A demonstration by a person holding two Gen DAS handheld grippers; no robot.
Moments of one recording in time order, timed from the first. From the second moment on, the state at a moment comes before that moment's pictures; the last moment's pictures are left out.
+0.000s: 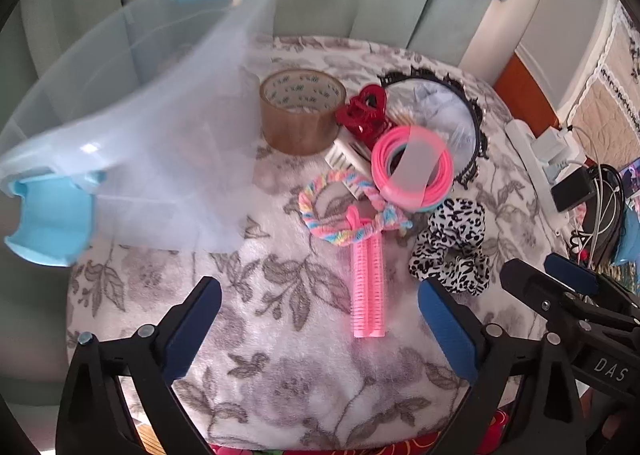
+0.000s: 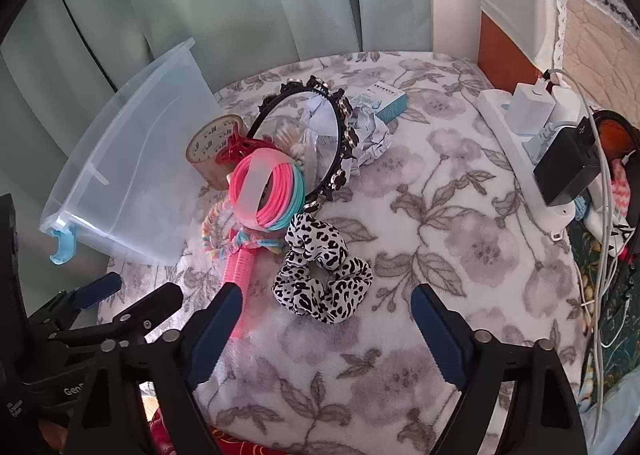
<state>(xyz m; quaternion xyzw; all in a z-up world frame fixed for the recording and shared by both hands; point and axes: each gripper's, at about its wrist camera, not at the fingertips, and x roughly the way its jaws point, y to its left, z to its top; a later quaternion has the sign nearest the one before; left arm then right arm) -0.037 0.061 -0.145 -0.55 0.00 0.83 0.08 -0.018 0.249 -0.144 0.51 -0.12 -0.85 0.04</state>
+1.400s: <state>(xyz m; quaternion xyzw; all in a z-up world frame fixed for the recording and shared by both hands) -0.034 0.108 -0.176 -0.57 0.02 0.81 0.15 -0.025 0.243 -0.163 0.54 -0.15 -0.82 0.07</state>
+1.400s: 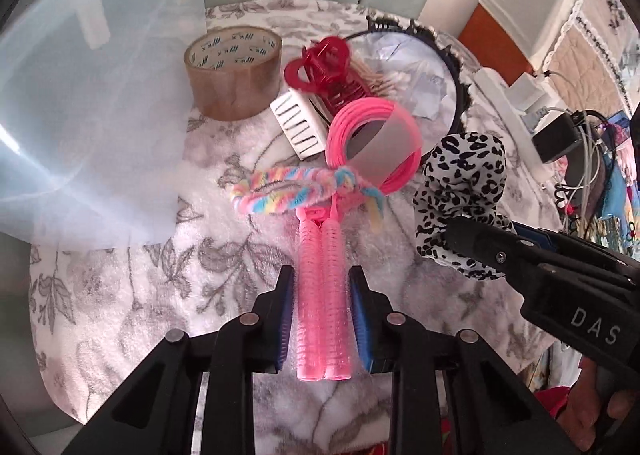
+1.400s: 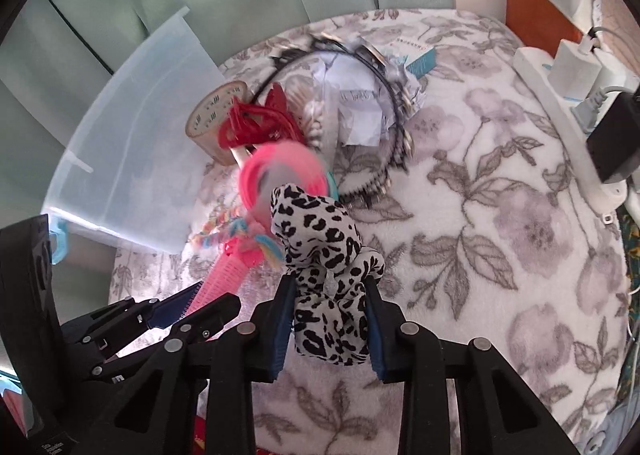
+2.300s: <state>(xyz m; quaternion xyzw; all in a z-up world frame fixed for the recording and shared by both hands) -0.028 0.063 -0.121 -0.57 -0.09 0.79 0.21 0.007 0.242 -0.107 0.49 -0.13 -0.86 0.04</state>
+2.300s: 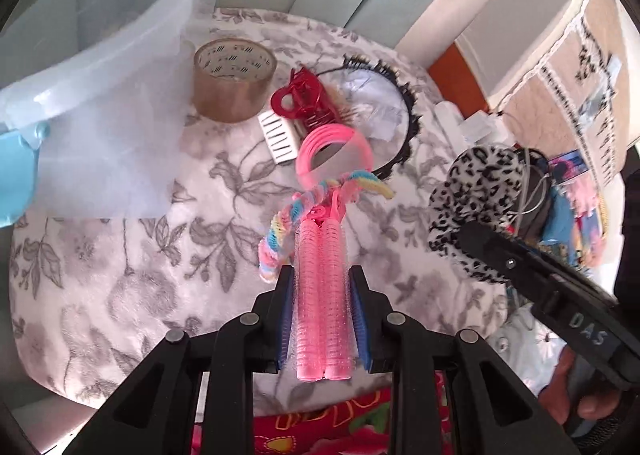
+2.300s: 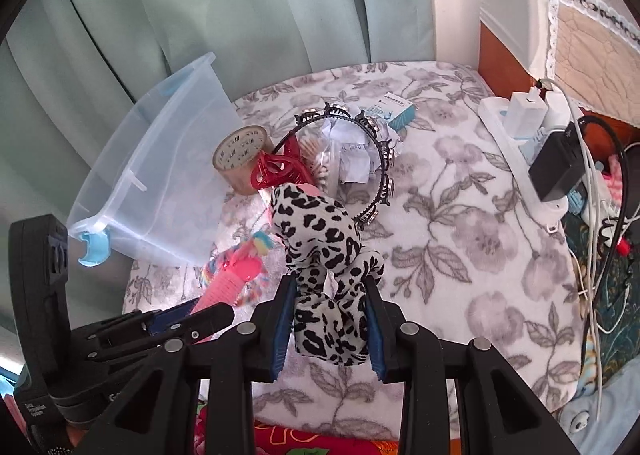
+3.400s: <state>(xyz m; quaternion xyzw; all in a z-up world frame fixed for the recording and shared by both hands) -0.027 0.083 -0.091 -0.54 -0.15 0.76 0.33 -0.010 0.249 -0.071 0.42 -0.15 -0.89 0.06</state>
